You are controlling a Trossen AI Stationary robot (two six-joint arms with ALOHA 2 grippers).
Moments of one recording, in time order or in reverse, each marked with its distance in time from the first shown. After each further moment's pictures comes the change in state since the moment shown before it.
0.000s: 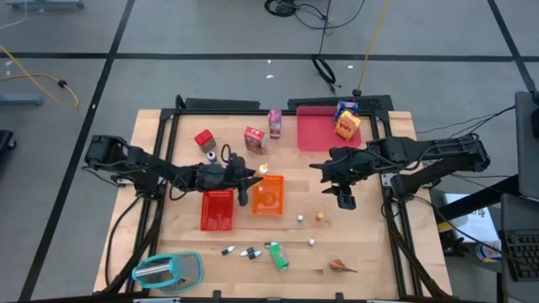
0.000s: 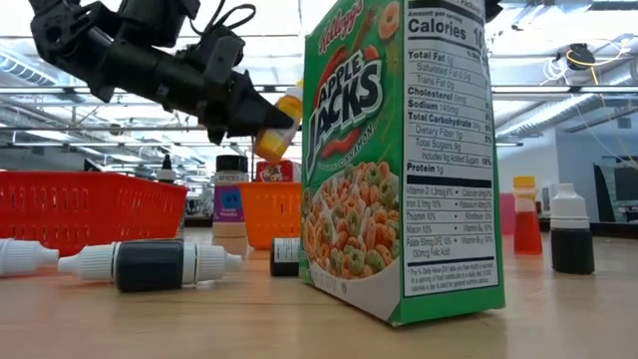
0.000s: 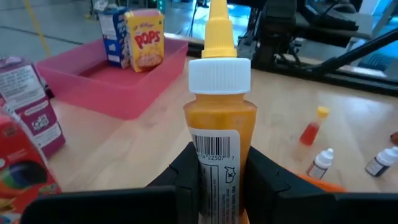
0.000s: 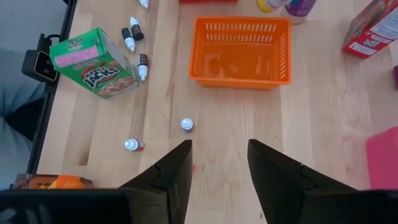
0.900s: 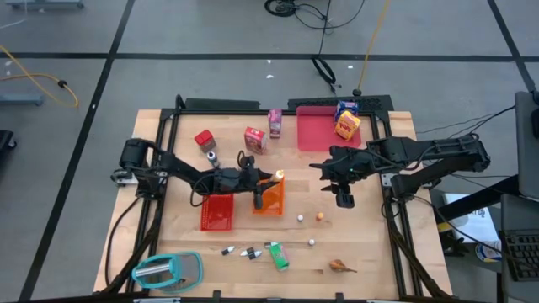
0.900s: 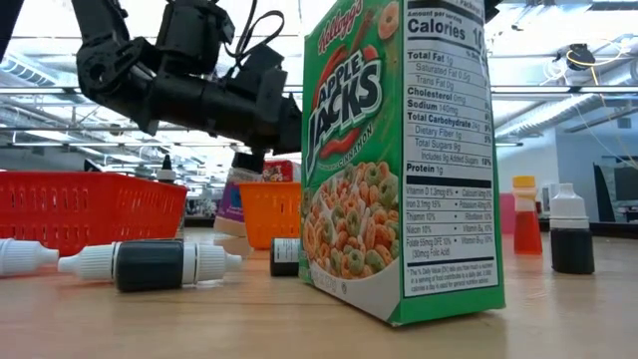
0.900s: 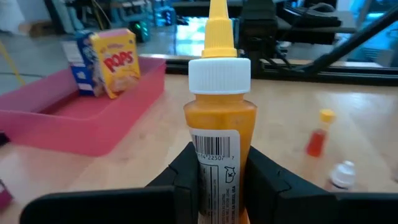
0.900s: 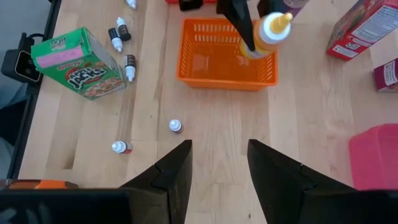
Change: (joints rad) left arm 0.012 0.318 0.129 0.253 0.077 0.135; right arm 0.000 0.000 -0.001 -0.003 0.047 -0.010
